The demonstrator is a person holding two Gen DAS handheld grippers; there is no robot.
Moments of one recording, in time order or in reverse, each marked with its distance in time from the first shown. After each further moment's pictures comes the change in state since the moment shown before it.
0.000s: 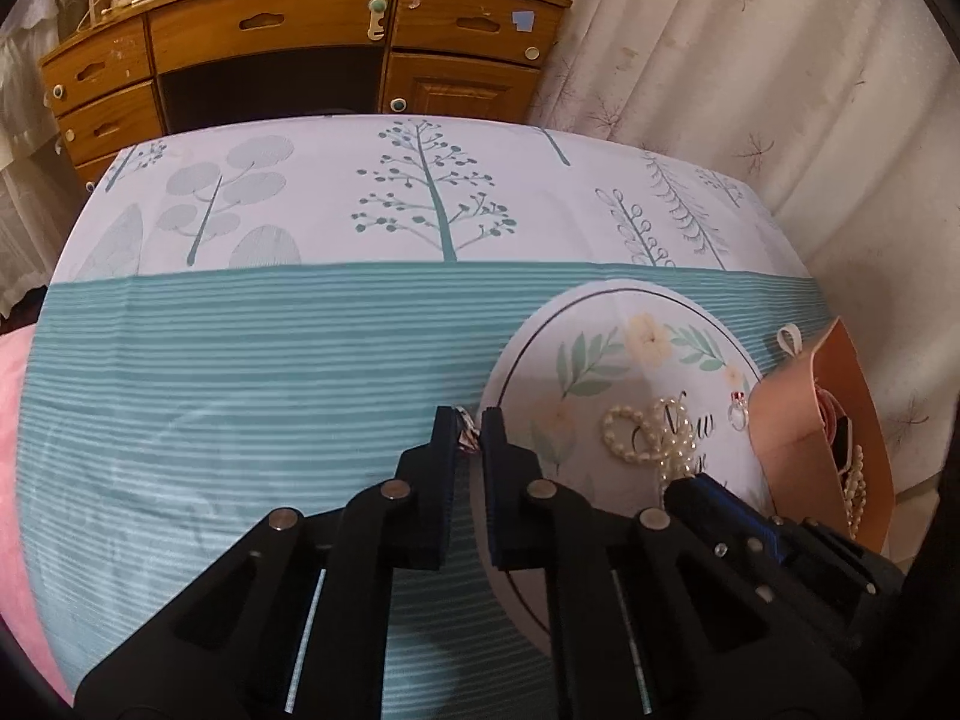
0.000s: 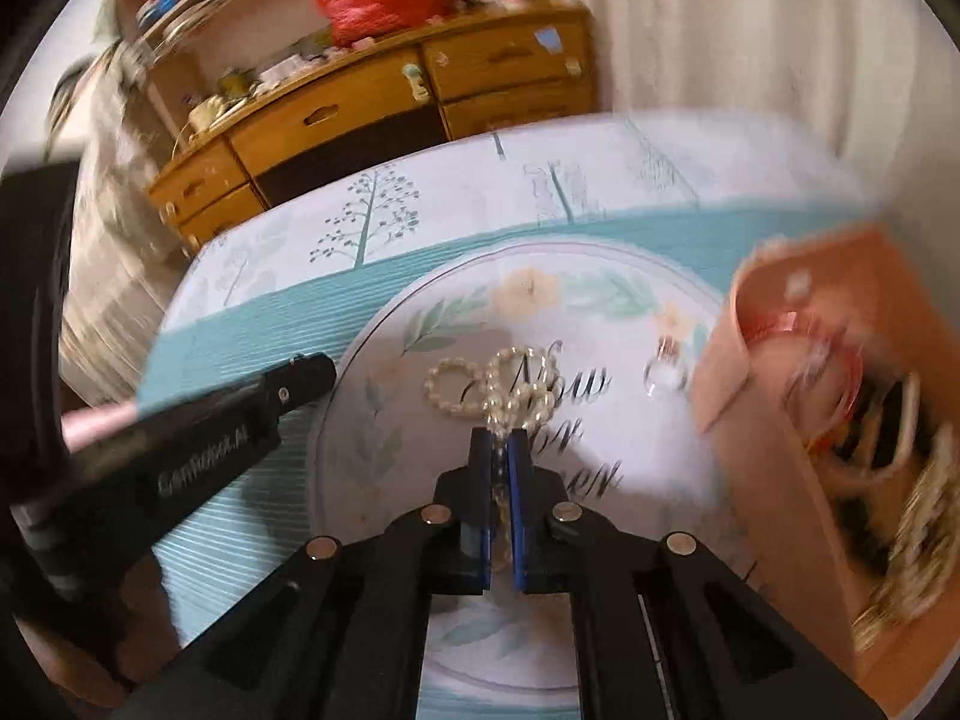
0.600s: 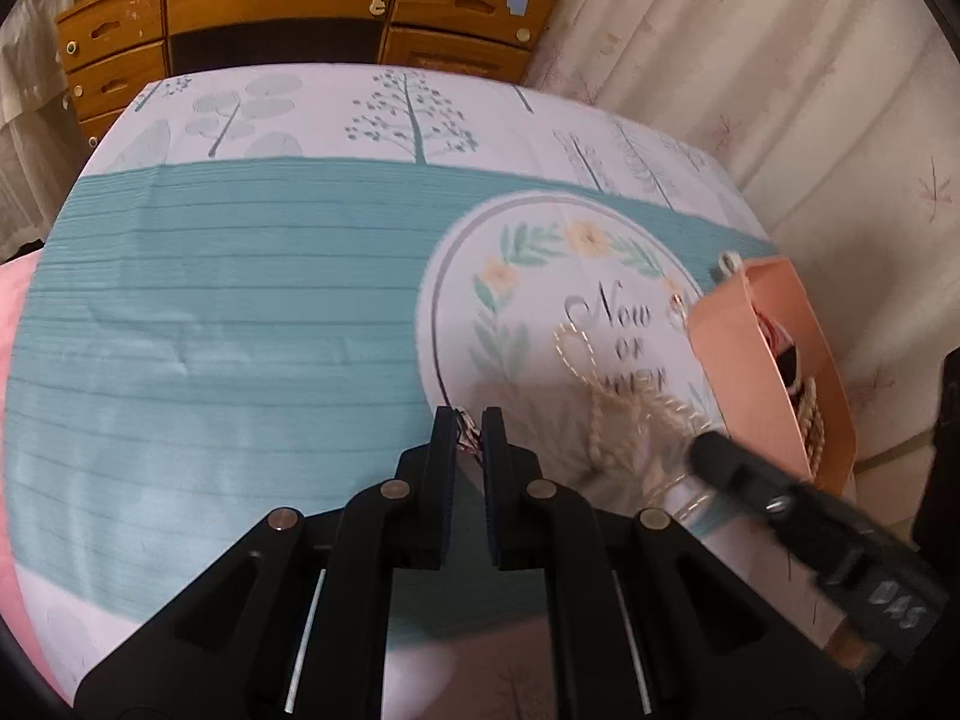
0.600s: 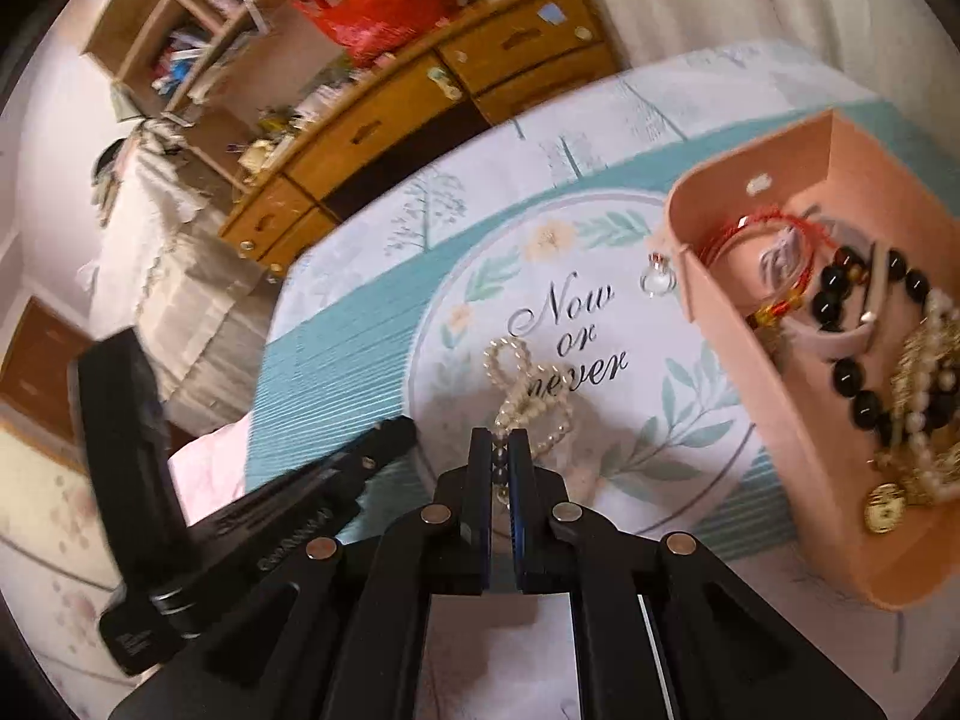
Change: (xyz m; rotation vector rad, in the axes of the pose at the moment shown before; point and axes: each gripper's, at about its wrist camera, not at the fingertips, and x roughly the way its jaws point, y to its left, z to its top) left arm -0.039 -0.020 -0.061 -0.047 0.045 -0.028; right arm -0.060 -0.034 -0.033 0.098 0.031 0.255
